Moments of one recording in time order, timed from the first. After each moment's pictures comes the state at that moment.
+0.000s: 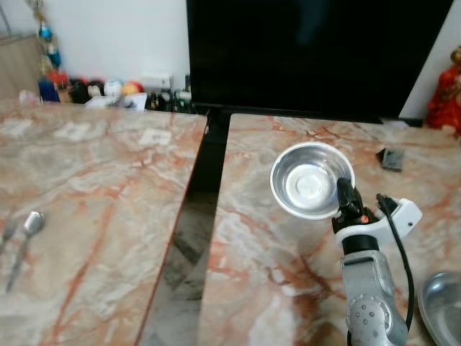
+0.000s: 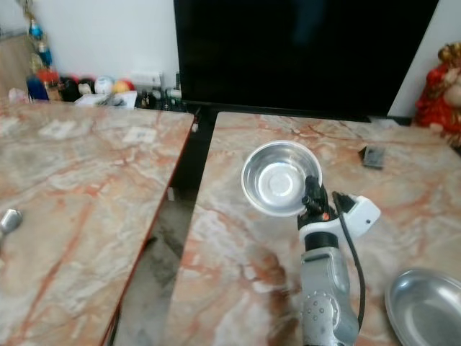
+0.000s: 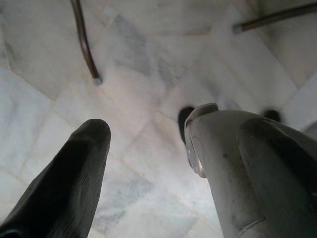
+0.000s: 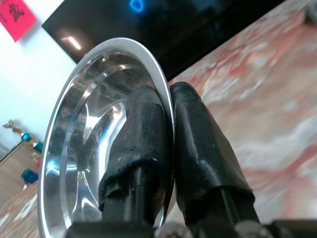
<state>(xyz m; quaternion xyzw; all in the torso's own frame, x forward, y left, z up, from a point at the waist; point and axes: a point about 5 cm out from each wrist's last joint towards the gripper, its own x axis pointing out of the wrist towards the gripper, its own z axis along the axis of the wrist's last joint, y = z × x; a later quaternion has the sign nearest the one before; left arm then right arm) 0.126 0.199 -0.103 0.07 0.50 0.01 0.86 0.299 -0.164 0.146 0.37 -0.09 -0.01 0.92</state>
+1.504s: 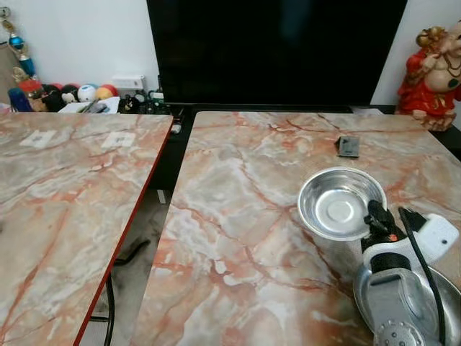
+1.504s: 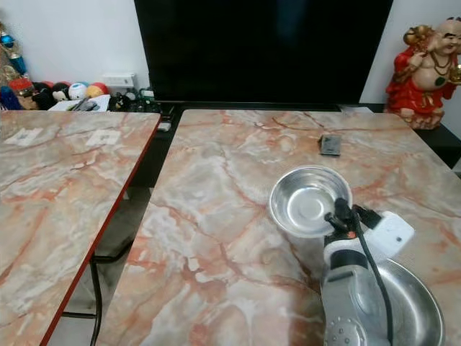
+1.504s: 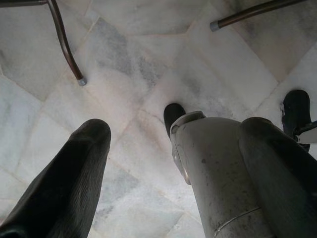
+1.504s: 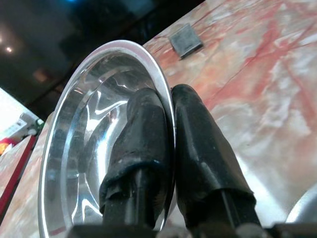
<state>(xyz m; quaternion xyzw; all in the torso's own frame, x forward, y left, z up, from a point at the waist) 0.130 0.194 -0.102 0.07 0.49 0.00 0.87 0.269 -0.192 0.142 0.29 -0.03 -0.12 0.95</state>
